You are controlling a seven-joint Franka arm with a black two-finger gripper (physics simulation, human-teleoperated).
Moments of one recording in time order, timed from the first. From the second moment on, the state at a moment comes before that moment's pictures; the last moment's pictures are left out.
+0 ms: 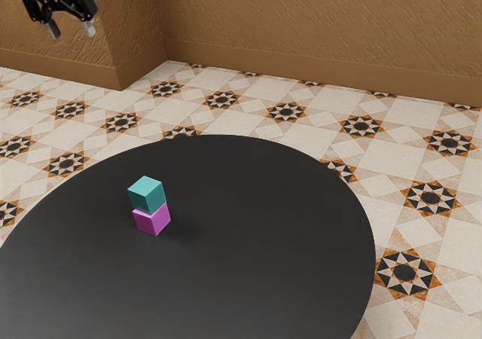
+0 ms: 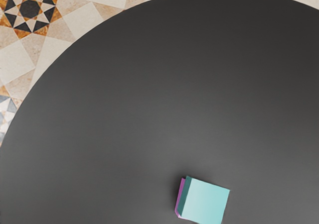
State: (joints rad) arm 0.23 0.30 0.14 -0.94 -0.11 1.41 0.10
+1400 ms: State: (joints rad) arm 0.04 0.31 0.21 -1.65 -0.11 1.96 0.27
